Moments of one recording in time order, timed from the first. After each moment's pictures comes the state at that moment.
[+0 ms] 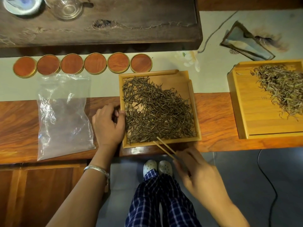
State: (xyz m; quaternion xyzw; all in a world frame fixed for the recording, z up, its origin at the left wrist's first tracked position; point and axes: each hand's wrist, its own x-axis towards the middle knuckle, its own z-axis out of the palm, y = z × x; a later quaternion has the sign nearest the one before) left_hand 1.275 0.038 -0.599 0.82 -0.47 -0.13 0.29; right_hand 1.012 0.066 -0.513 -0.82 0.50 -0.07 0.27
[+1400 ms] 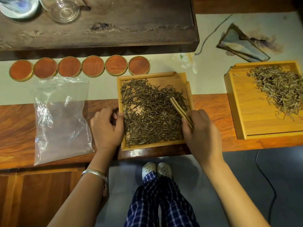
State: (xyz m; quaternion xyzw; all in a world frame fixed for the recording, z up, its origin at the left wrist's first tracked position) left_hand 1.276 0.037 -0.598 0.83 -0.47 -0.12 0.28; right_hand 1.036 -0.008 -0.525 -0.77 0.60 -0.17 0.16
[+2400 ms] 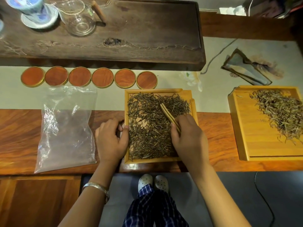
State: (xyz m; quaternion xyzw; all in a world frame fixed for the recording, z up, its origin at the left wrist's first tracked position) left_hand 1.278 0.038 -0.597 0.82 -0.49 -0.13 0.29; right_hand 1.077 -0.030 -0.528 -0.79 0.55 -0.18 0.17
